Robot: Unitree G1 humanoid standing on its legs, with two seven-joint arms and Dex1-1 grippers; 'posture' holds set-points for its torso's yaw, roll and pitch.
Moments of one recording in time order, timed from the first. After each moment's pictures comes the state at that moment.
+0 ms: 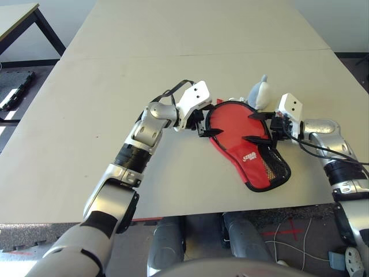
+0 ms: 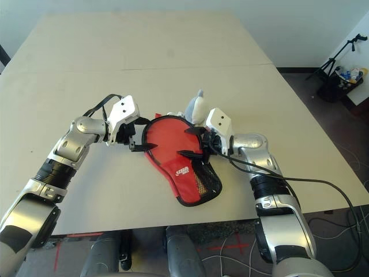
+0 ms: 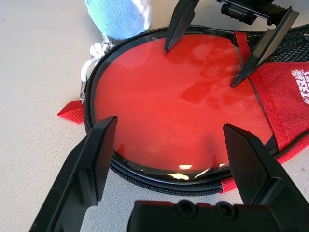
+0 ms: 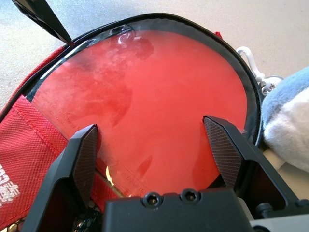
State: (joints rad) left arm -0.77 0.33 -0.26 0.35 0.03 0.24 -1.04; right arm -0.62 -0.57 0.11 0.61 0.11 -0.06 1.21
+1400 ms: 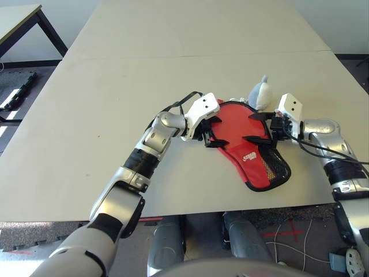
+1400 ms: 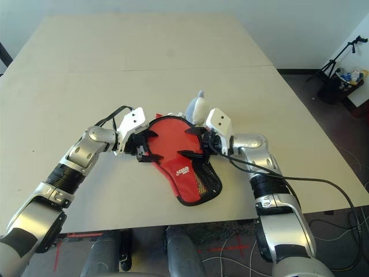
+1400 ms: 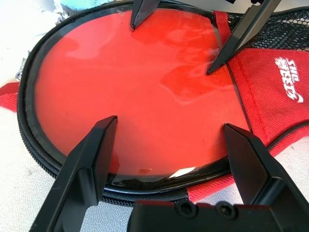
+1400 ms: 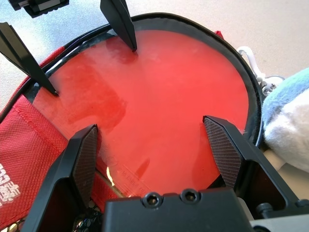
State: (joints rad) left arm -0.74 0.27 -0.33 0.41 0.03 0.29 -1.02; right arm -0.63 -0.59 0.11 0.60 0.11 -0.03 1.23
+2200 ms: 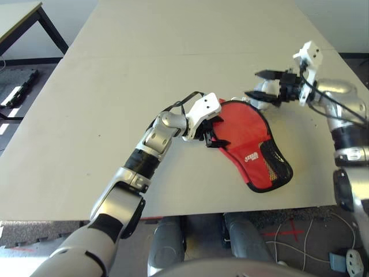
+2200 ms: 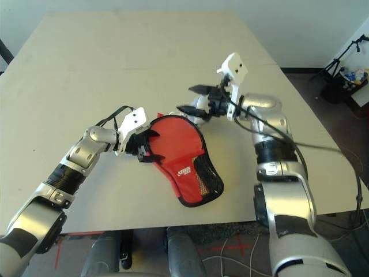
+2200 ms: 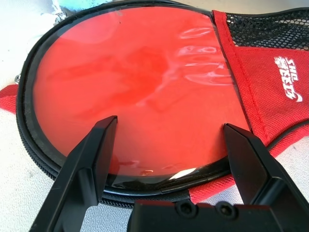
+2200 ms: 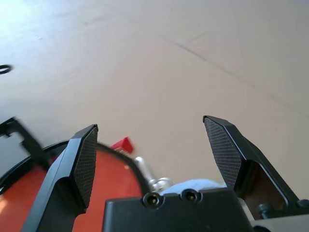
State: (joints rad) left arm -0.73 0.27 -0.34 0.39 0.03 0.30 -1.02; right arm -1.03 -0.57 0.01 0.83 0.16 0.10 1.04
